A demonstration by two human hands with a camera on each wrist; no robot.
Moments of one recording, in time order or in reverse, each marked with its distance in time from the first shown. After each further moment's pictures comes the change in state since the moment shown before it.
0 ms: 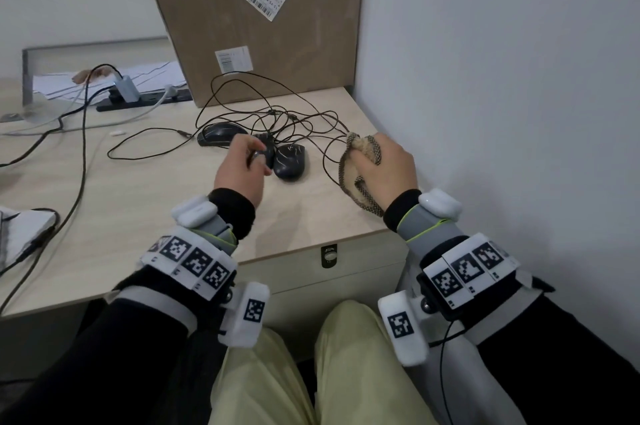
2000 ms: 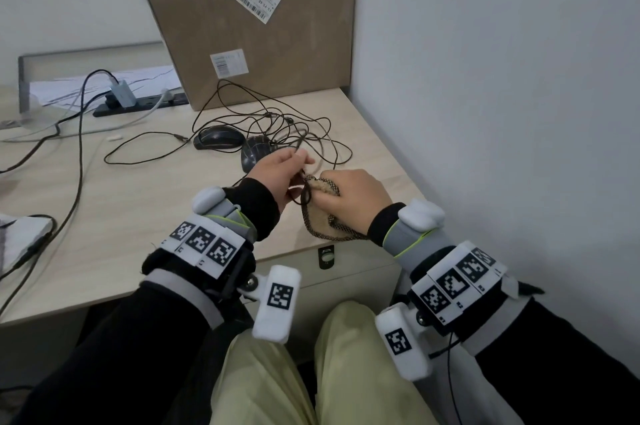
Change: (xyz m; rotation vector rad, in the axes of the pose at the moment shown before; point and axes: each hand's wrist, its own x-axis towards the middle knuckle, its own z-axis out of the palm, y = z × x) left_hand -0.006 0.033 0.029 -0.599 -0.443 -0.342; right_hand -0.023 -0.012 0.012 -0.253 -0.437 -0.272
